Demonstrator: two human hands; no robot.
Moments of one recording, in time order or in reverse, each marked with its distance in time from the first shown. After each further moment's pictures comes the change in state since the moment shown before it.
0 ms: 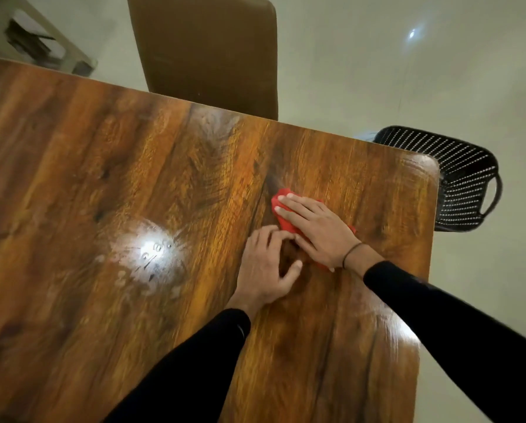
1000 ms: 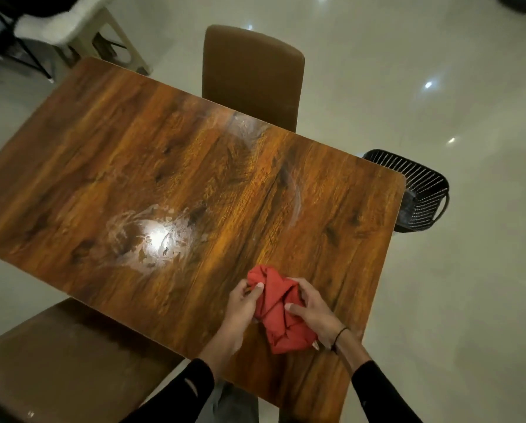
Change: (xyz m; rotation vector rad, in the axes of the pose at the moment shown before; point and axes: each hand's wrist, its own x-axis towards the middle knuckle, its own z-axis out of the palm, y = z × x) left_hand -0.174 0.126 -0.104 -1.023 -0.005 -1.193; right_hand -0.183 -0.196 -0.013 1.390 -0.175 0.748
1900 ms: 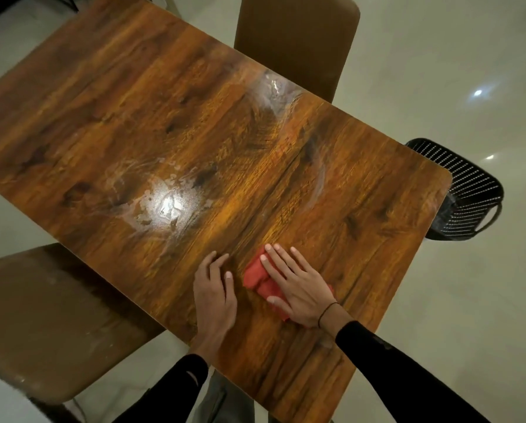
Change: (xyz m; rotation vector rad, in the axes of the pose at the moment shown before) left_hand 0.067 -0.110 -0.034 0.645 0.592 0.561; right_hand 0.087 0.051 -0.026 -1.675 -0.119 -0.820
